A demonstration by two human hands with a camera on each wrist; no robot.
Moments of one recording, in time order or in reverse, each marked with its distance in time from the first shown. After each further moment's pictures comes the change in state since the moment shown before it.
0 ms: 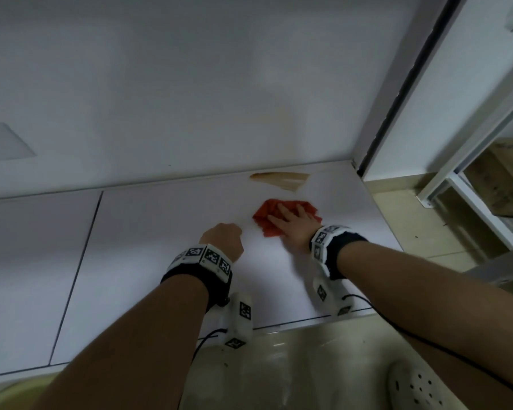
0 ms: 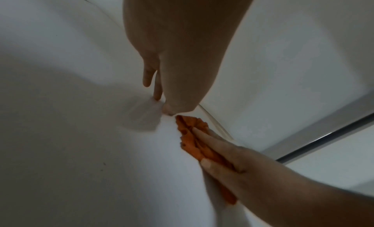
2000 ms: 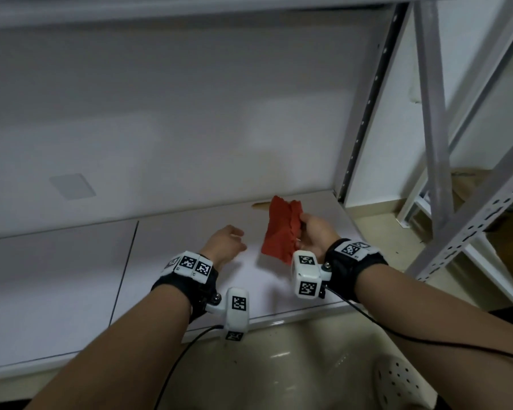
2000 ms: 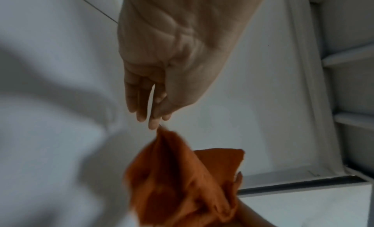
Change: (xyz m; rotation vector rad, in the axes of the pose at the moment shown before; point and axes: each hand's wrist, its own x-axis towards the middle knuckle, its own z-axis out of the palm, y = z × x) left_hand -0.127 0.022 -0.066 -0.919 0.134 -0.068; right_hand -0.161 -0.046 -0.090 2.170 0.342 0.401
